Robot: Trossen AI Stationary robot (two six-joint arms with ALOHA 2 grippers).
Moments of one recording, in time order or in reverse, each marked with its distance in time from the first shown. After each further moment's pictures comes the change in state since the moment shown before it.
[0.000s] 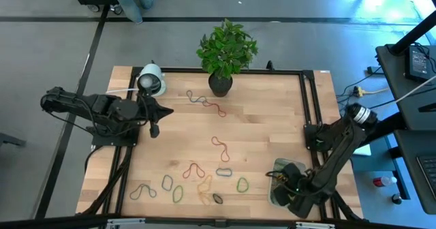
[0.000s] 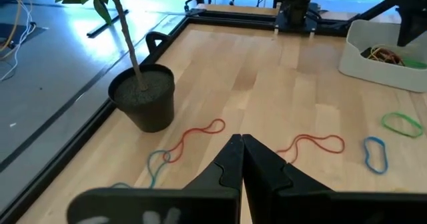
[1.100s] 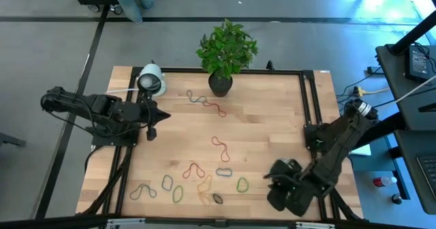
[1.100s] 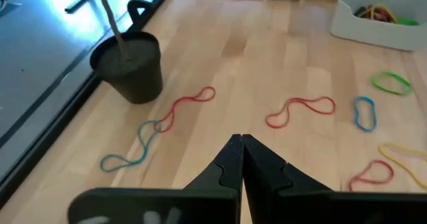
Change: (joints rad) left arm -0.011 -0.010 0.000 -0.124 0.067 -0.025; right arm -0.106 -0.055 0.243 -0.020 0.205 -0.506
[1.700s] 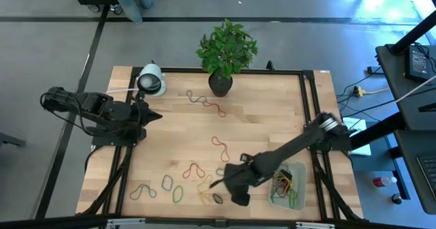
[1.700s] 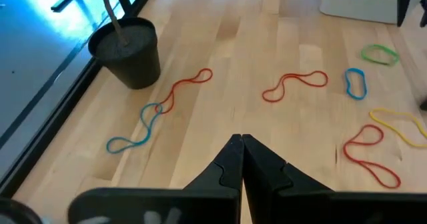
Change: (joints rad) left arm -0.045 -0.123 0.000 -0.166 0.012 0.011; right arm -0.355 0.401 0.276 0.112 -0.337 -0.774
